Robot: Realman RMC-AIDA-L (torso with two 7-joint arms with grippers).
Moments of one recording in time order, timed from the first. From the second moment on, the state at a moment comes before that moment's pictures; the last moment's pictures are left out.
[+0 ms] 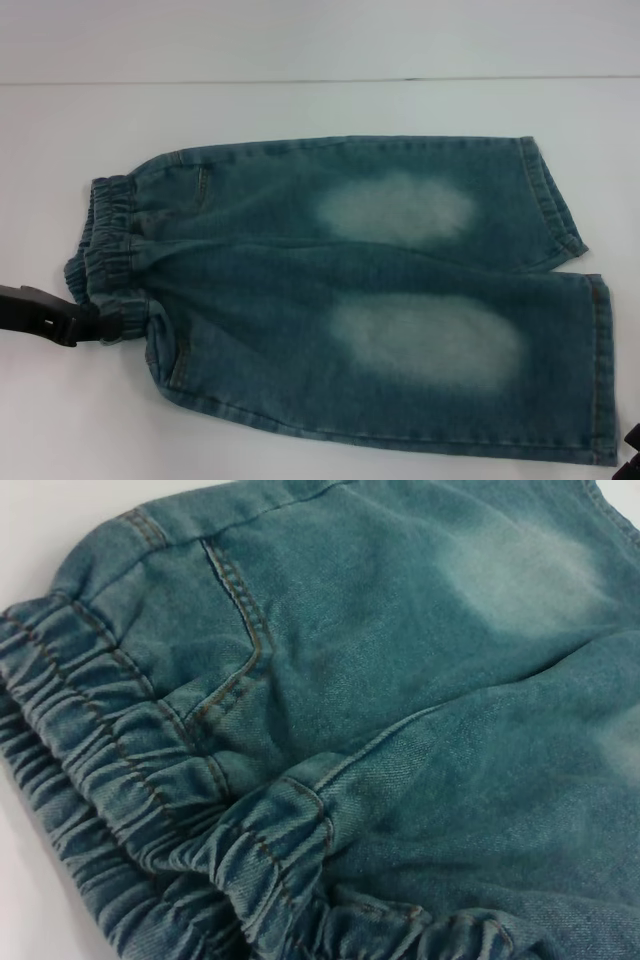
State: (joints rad) left arm -0.57 -2.07 0.55 0.93 2.63 1.63 -1.97; right arm 0.72 1.96 -0.88 -0.72 -2.81 -1.89 2.06
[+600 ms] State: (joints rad) left arm -0.57 -2.07 0.55 0.93 2.64 1.62 -1.97; right arm 0.75 1.97 -0.88 -0.69 -2.81 -1.86 2.05
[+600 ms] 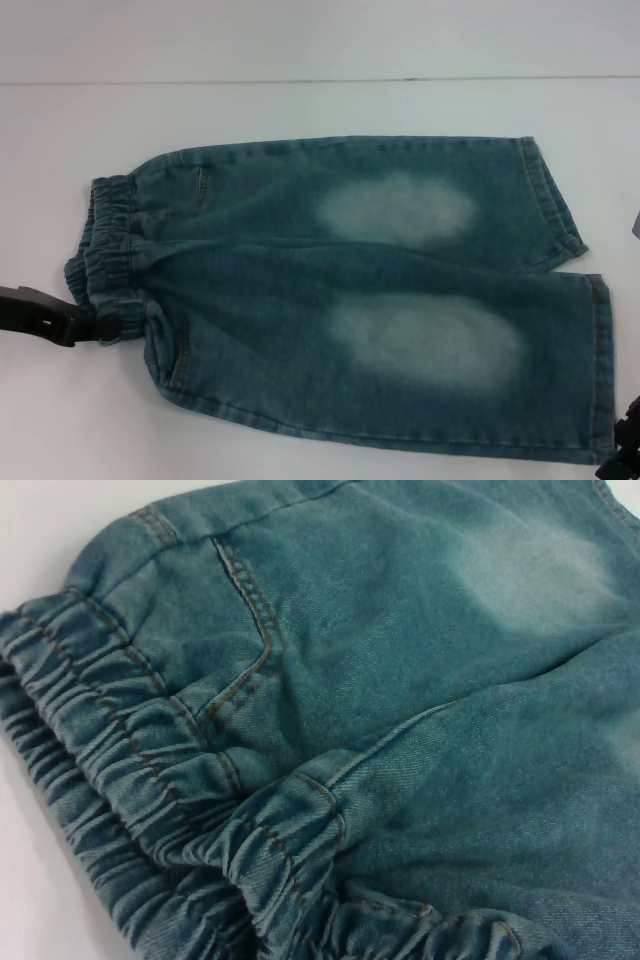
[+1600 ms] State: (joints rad) left arm -0.56 -2.07 0.55 0.92 2.63 1.60 -1.97; right arm 0.76 2.00 -0.88 -0.69 -2.78 -1.85 2.02
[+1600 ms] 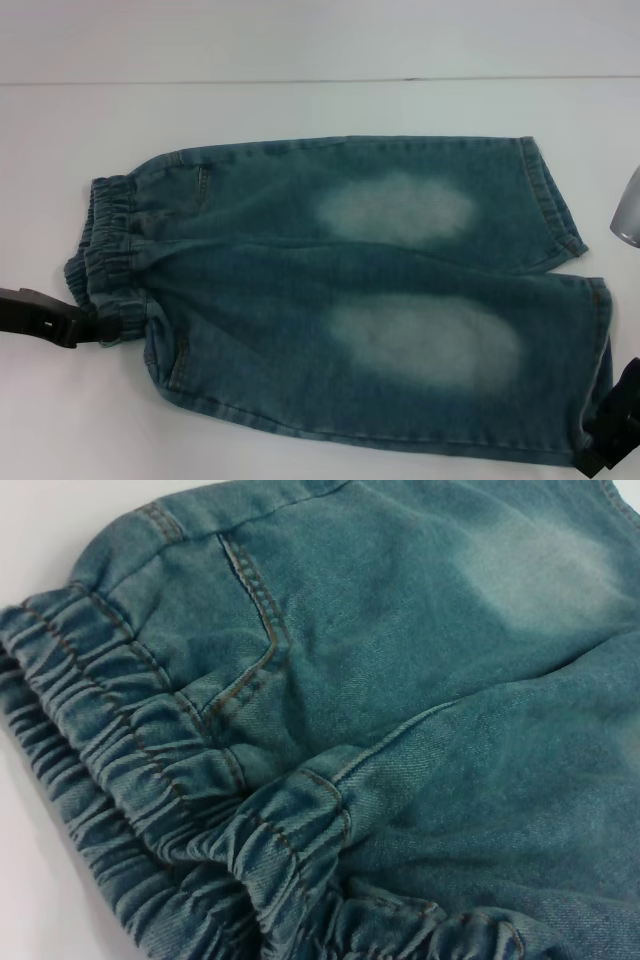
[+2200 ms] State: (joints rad) left arm -0.56 -2.07 0.55 0.92 2.63 1.60 -1.97; right arm 0.76 2.00 -0.90 -0.70 -2.80 -1.81 2.02
